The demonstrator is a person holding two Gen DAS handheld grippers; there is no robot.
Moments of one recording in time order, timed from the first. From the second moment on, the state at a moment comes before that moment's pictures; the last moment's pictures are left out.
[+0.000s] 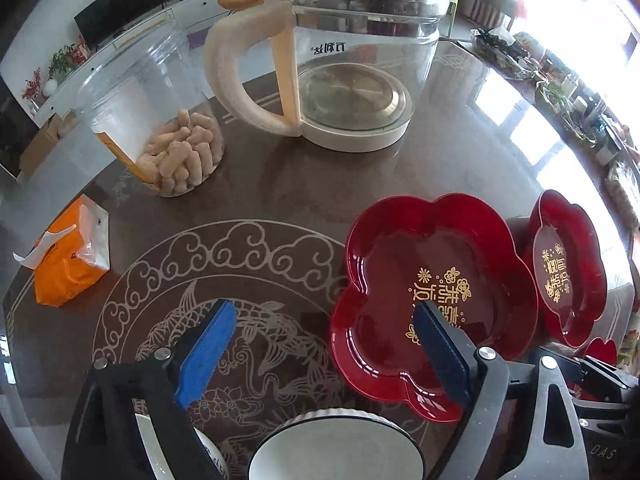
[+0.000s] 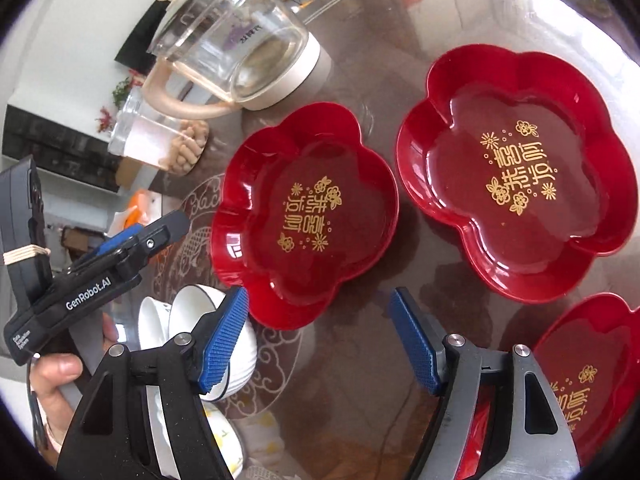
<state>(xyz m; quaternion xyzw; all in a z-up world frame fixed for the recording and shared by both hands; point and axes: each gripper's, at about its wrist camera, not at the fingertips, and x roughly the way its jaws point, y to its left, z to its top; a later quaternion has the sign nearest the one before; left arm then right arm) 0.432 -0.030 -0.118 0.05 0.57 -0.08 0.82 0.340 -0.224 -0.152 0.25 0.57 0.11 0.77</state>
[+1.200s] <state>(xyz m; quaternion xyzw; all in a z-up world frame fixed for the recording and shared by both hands) 0.257 -0.187 -0.081 0.05 0.54 -0.25 0.80 0.191 -0.350 -0.081 0.18 0.52 0.03 0.84</state>
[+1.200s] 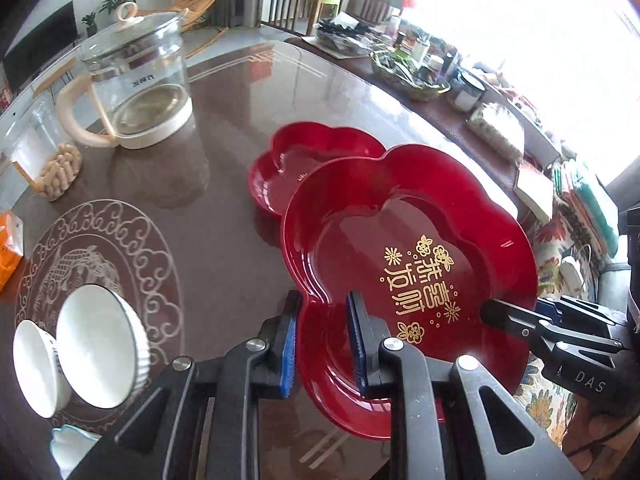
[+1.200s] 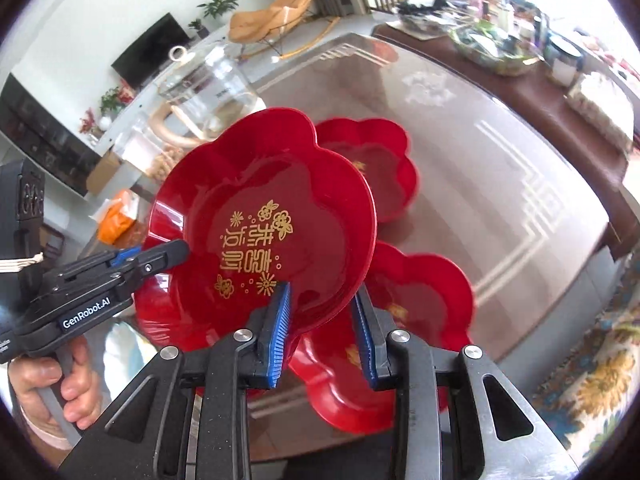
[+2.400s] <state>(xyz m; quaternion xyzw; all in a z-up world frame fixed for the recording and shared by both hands) 0.208 -0.135 -0.093 0.02 0.52 -0.22 0.82 0.060 -0.384 -0.109 0.22 0.44 -0.06 0.87</state>
